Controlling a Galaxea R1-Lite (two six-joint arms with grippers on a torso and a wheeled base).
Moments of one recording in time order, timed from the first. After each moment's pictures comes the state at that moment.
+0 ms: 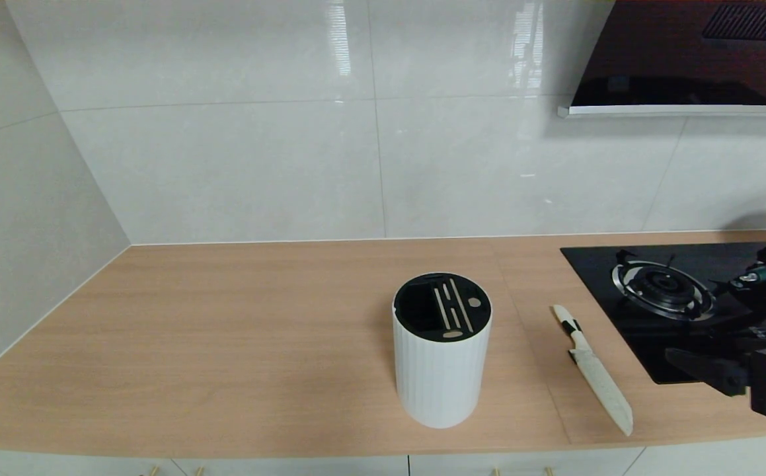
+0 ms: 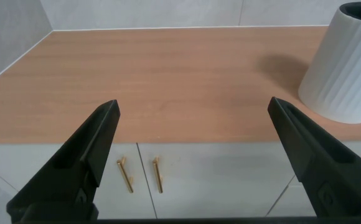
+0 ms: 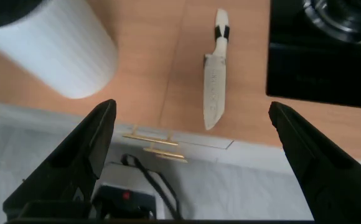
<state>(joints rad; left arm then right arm) 0.00 0.00 0.00 0.00 0.01 0.00 0.18 1.19 -0.51 -0.19 0.01 0.03</state>
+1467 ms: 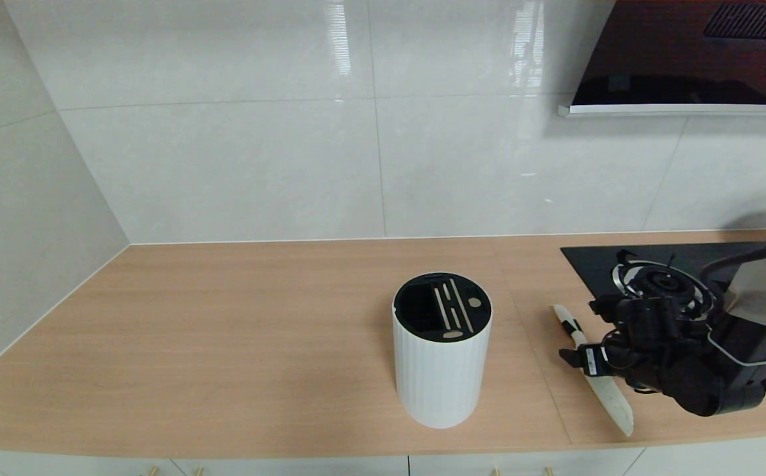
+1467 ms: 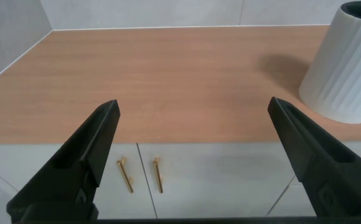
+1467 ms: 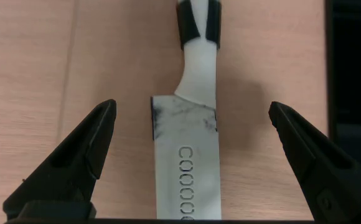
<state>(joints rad) 0.00 0.00 0.00 0.00 0.01 0.00 0.10 2.28 -0.73 -0.90 -0.06 -0.01</state>
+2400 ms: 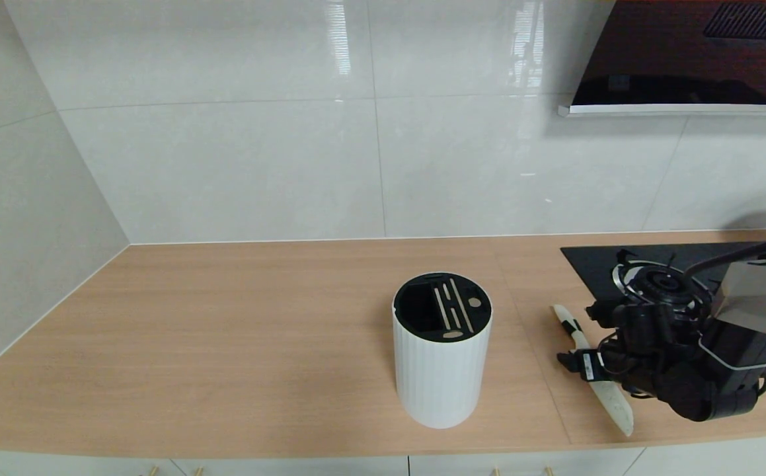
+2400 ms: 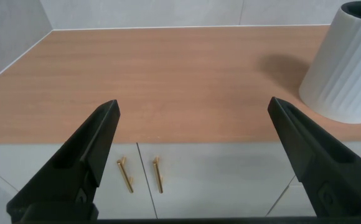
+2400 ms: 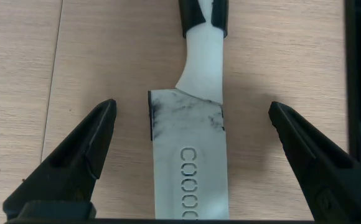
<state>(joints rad) 0.00 0.00 0.00 0.00 0.01 0.00 0.11 2.32 -0.73 -0.93 -0.07 -0.01</state>
